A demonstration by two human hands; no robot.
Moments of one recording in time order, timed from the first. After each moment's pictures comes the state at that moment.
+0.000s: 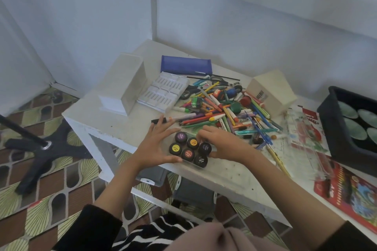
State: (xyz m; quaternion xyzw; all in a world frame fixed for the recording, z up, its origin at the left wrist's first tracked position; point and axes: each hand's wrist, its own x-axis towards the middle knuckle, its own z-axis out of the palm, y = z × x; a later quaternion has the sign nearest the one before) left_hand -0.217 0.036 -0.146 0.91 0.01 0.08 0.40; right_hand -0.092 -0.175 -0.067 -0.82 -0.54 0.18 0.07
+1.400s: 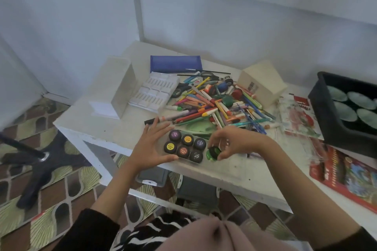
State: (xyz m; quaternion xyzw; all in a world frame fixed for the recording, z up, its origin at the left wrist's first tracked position) left_hand -0.217 0.033 -0.153 0.91 0.00 0.11 0.39; right_hand -0.088 -0.213 -0.035 -0.82 -0.43 0.36 0.13
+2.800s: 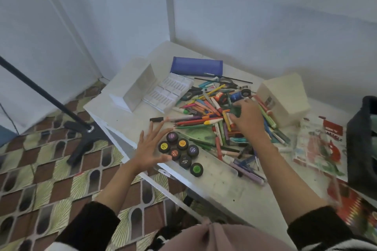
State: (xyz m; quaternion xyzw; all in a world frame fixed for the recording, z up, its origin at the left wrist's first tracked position) left_hand -0.229 -0.010 -0.137 0.93 0.16 0.04 0.33; right_hand 0.028 -0.206 -0.083 -0.92 -0.31 -0.04 0.24
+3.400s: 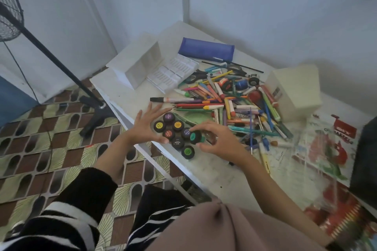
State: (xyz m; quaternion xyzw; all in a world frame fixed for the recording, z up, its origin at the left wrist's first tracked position) left_hand -0.223 -0.014 -0.123 0.89 0.24 -0.02 0.39; right_hand -0.060 -0.238 -0.078 -0.69 -0.51 0.31 0.41
